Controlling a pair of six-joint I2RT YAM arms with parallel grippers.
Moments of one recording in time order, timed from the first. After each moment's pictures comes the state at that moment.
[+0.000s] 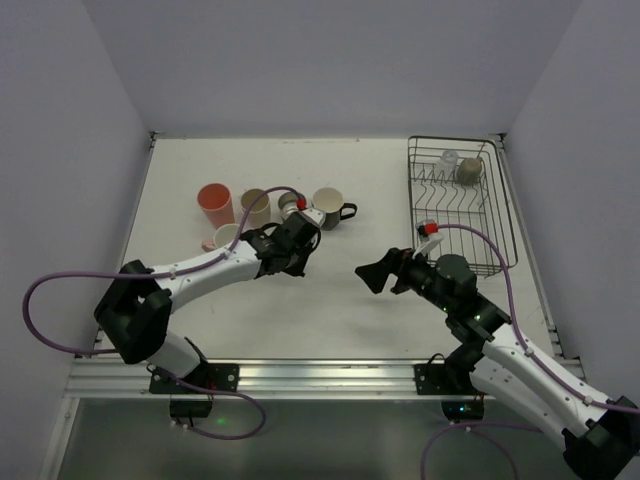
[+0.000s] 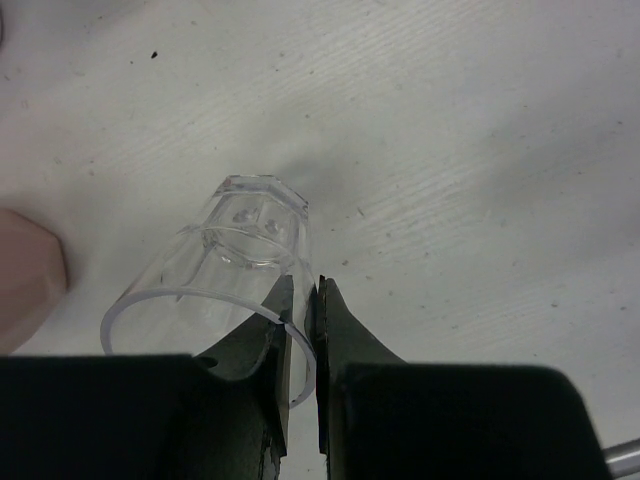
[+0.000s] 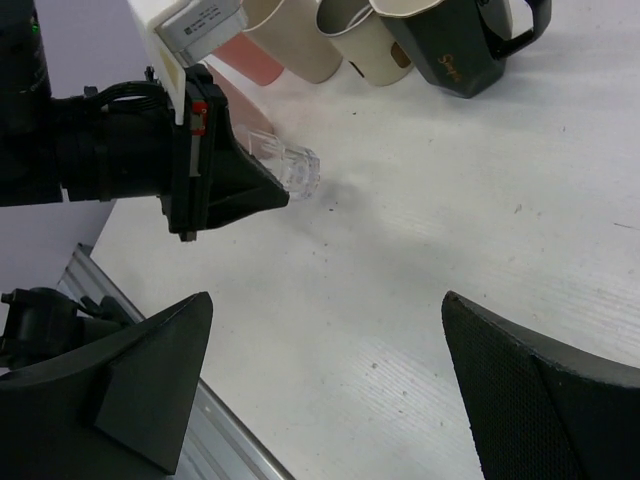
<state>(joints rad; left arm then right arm) -0.81 1.50 1.02 -0.51 -0.21 -0.33 0.63 0.65 0.42 -0.01 -0.12 0.62</state>
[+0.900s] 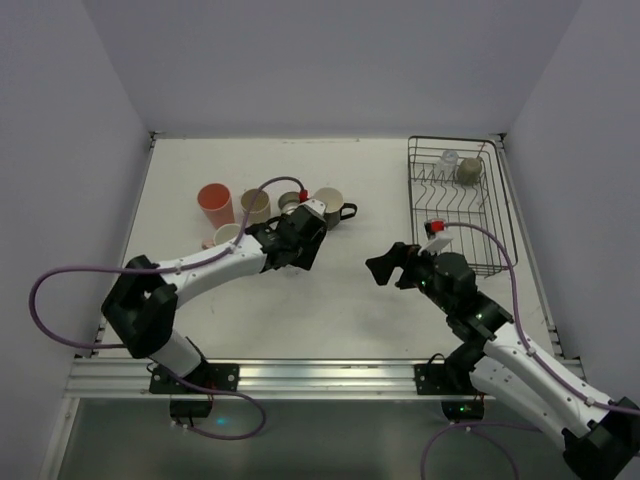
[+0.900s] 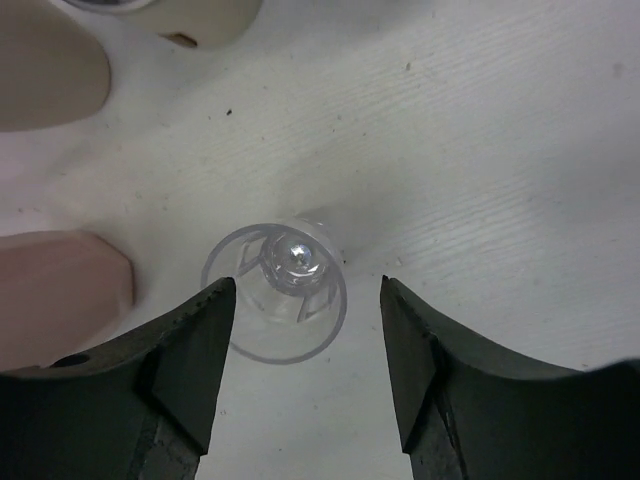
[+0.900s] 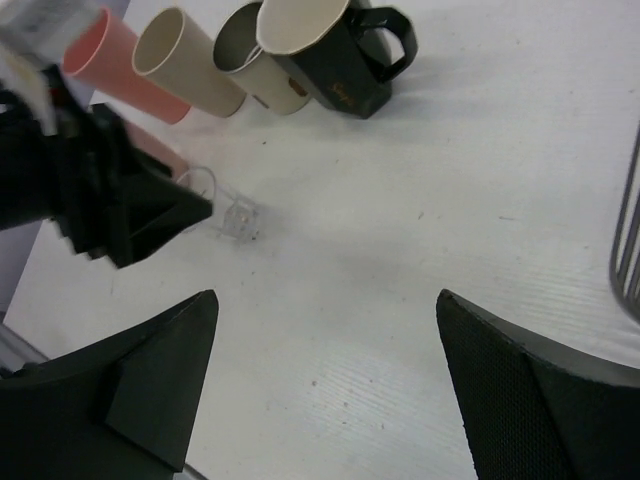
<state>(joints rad) -0.81 1.59 1.09 -0.52 -0.37 -0.31 0.63 0.64 0.43 -0.11 0.06 0.60</state>
